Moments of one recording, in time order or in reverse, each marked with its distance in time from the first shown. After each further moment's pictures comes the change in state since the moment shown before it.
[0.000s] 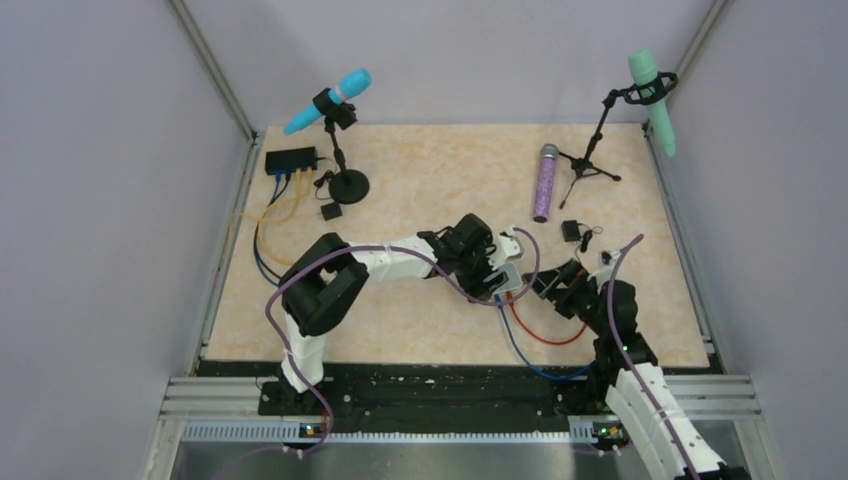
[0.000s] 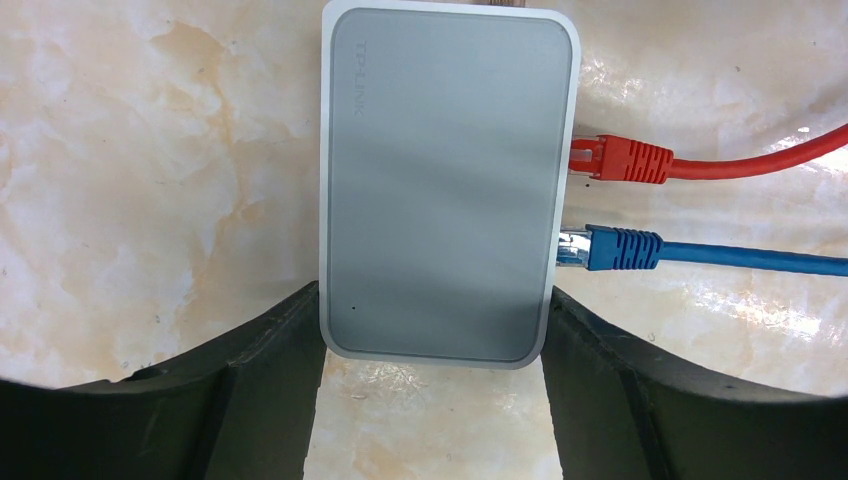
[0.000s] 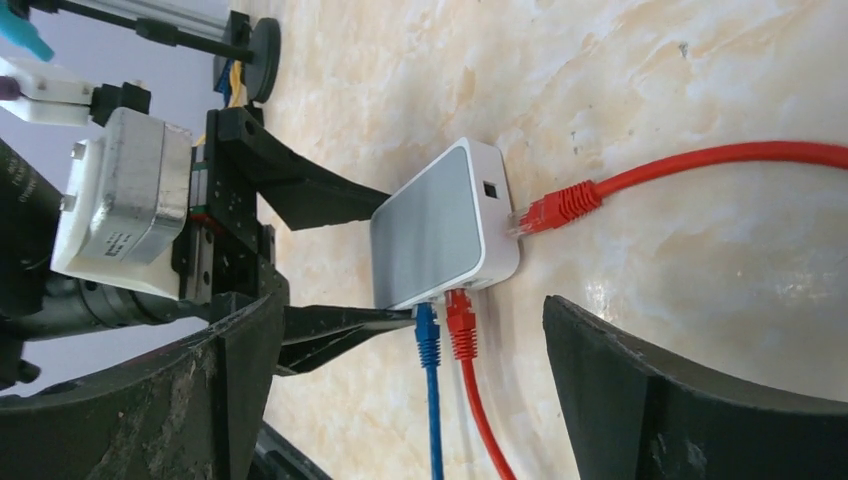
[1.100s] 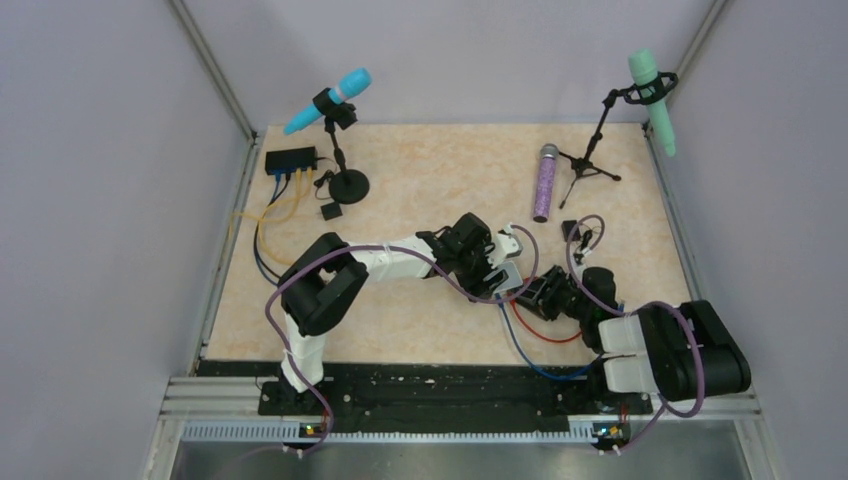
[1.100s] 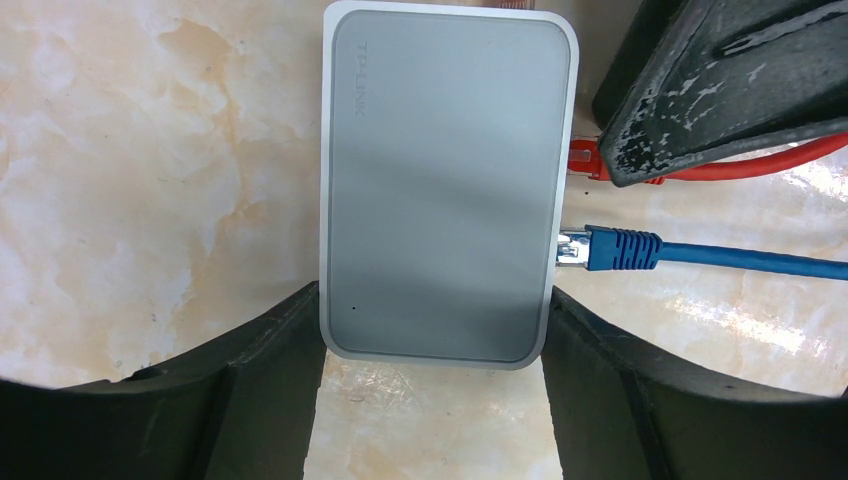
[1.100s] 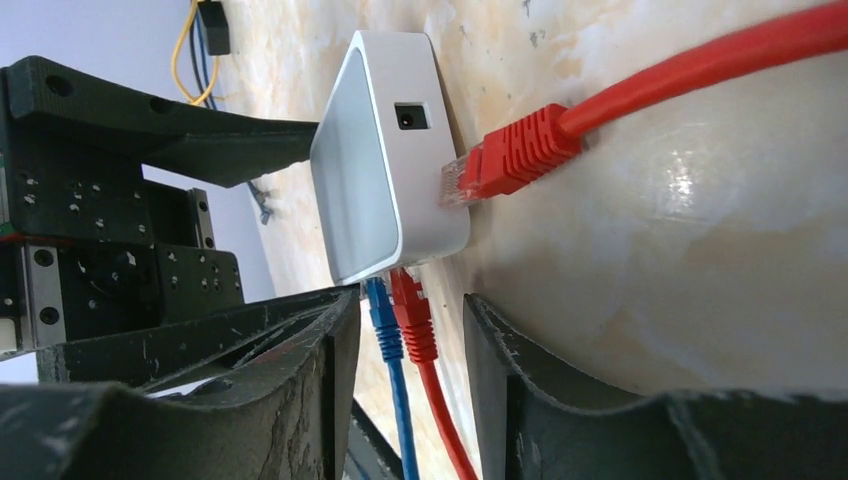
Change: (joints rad) left arm 0.005 -0.002 -0.011 0.025 0.012 -0.036; right arm -0.013 0.805 -0.006 0.605 -0.242 0.126
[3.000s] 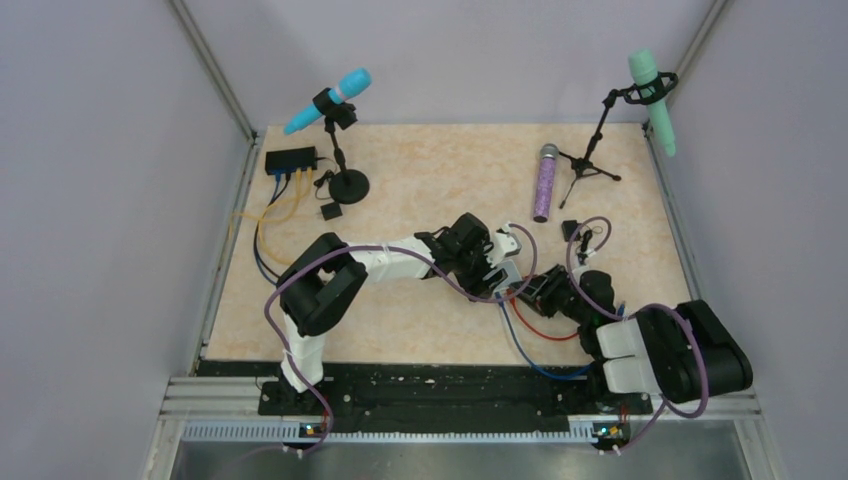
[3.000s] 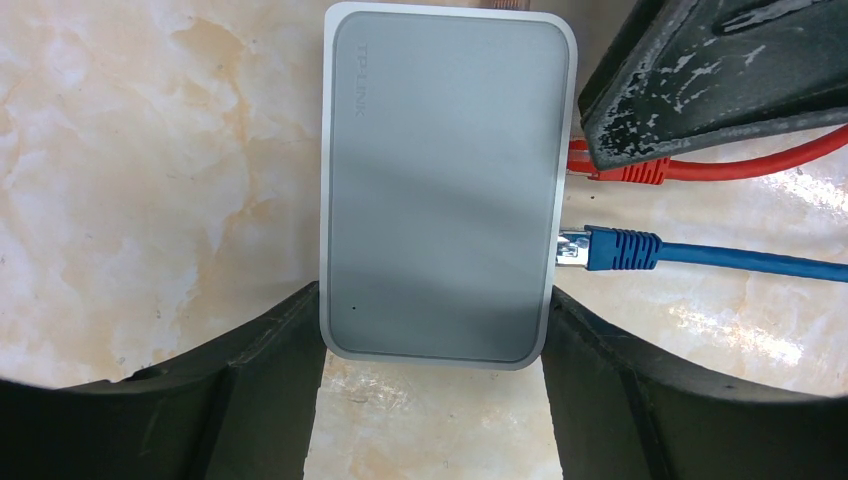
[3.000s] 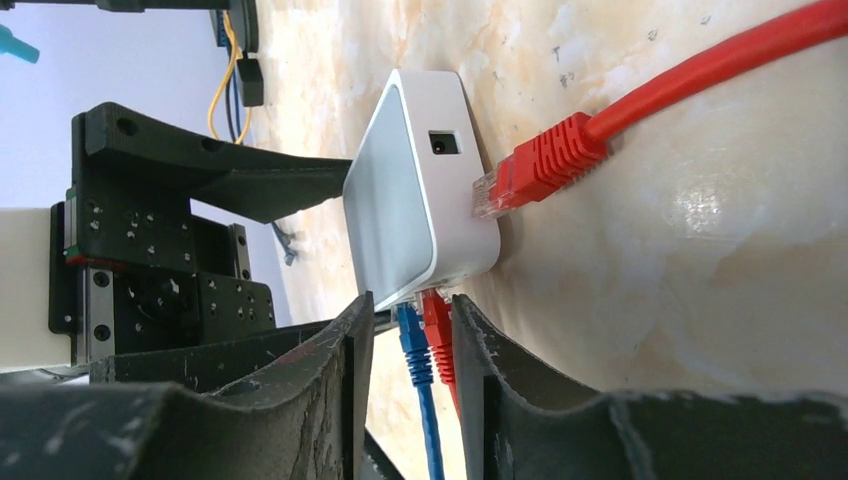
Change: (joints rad) left arm 0.003 -0.005 -0.018 0.028 -0.003 -0.016; right arm 0.065 0.064 -0.035 0.217 0.119 0.127
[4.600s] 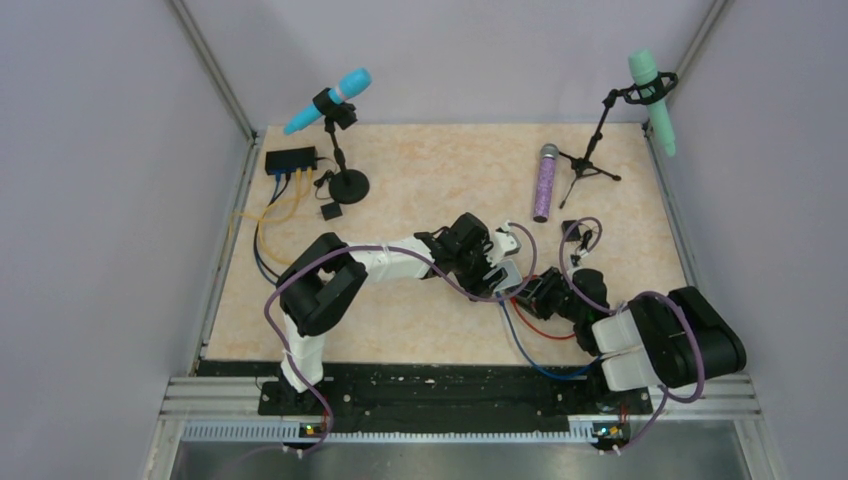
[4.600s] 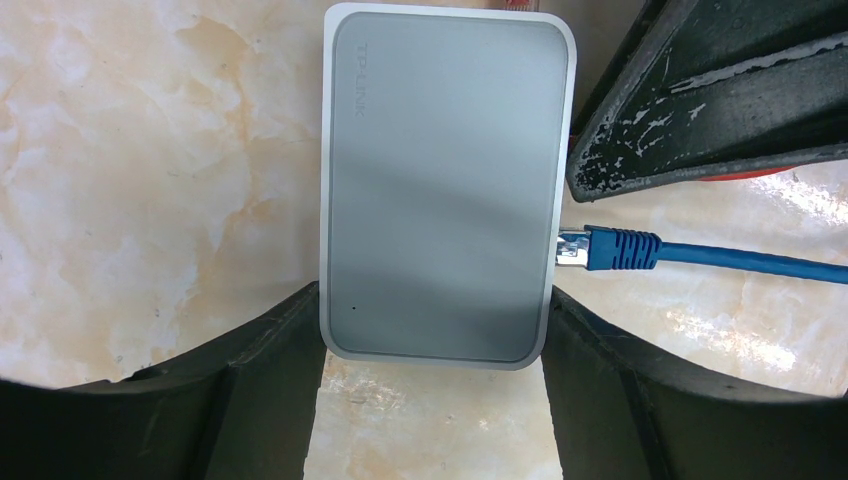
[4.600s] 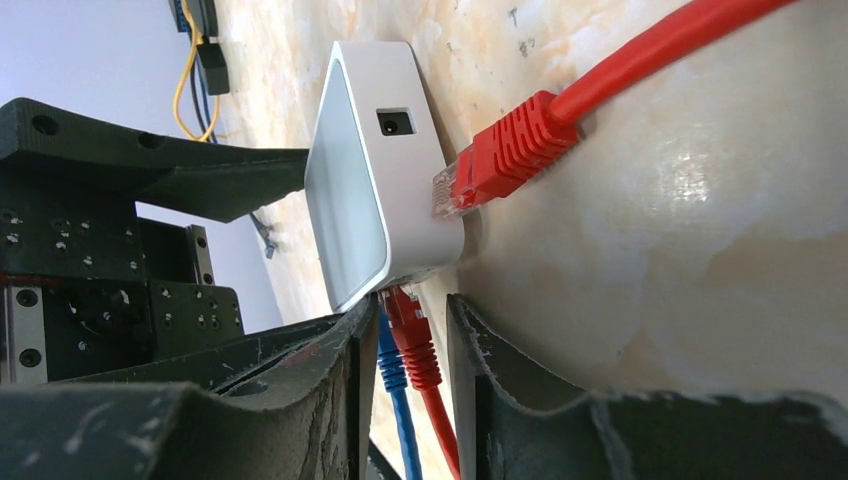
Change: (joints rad) left arm 0.001 -0.001 -0.002 0.006 0.002 -0.016; right arm 0.040 0.034 0.028 -0.068 0.026 0.003
